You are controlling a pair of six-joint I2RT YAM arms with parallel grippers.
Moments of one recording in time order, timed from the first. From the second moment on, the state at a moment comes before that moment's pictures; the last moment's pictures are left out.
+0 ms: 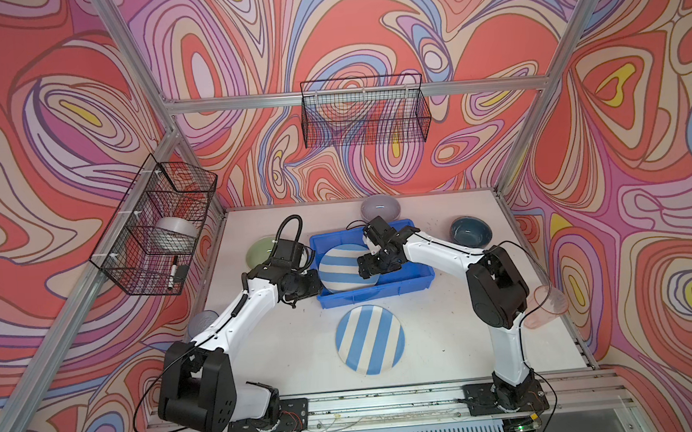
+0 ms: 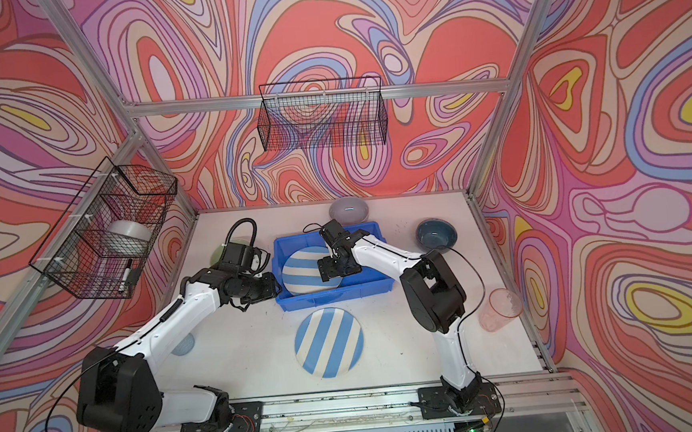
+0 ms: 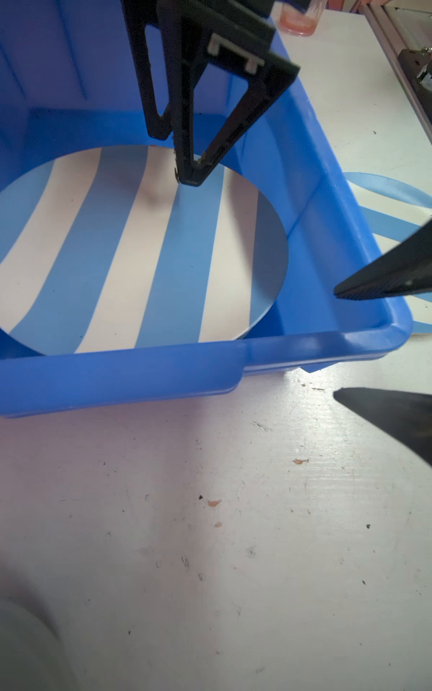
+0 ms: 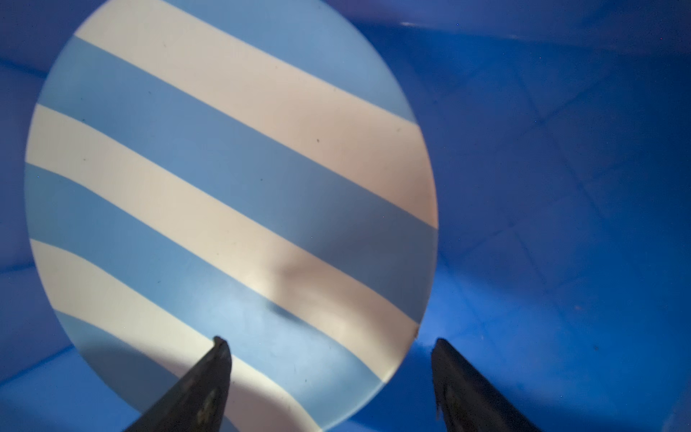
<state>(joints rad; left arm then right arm) -0.29 1.34 0.97 -0.70 0.20 -0.46 0.63 2.02 1.61 -0.73 -0.07 0.36</state>
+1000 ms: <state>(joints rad) -0.62 0.99 0.58 -0.69 0.18 -0.72 0.64 1.23 0.69 -0.47 -0.40 0.50</state>
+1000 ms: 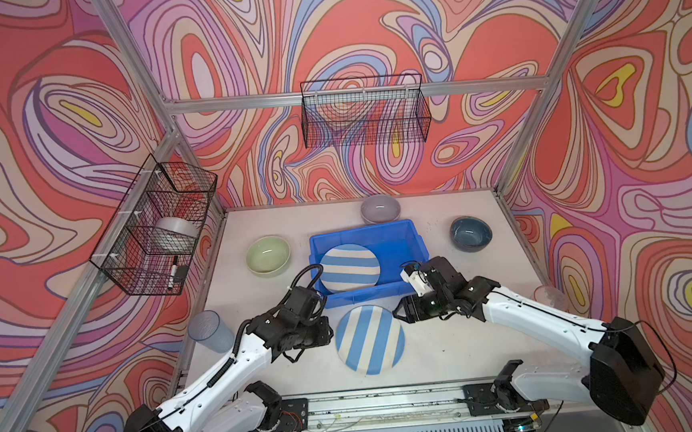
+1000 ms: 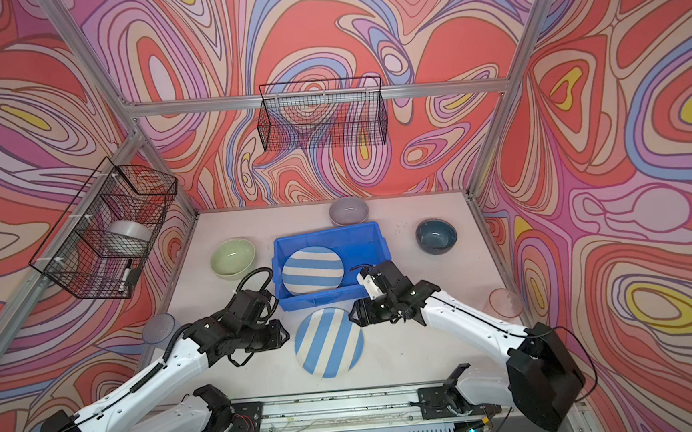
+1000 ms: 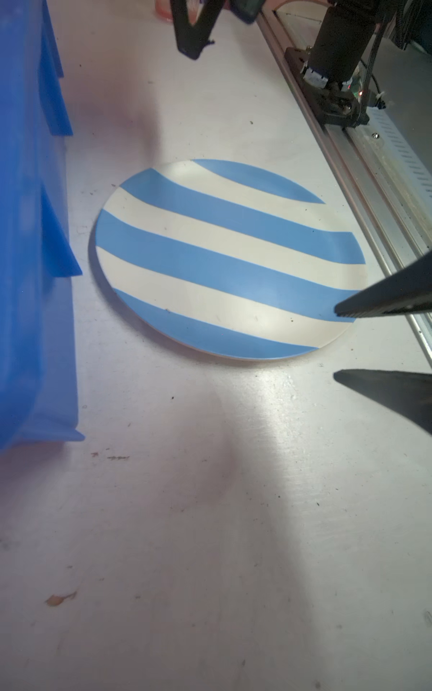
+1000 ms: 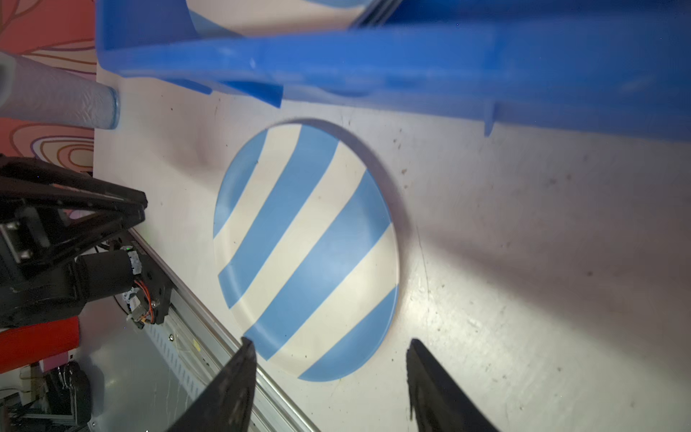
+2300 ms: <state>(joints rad) -0.67 1.17 0.48 -0.50 0.13 -0.73 0.64 1.33 0.41 0.06 -0.43 0.72</state>
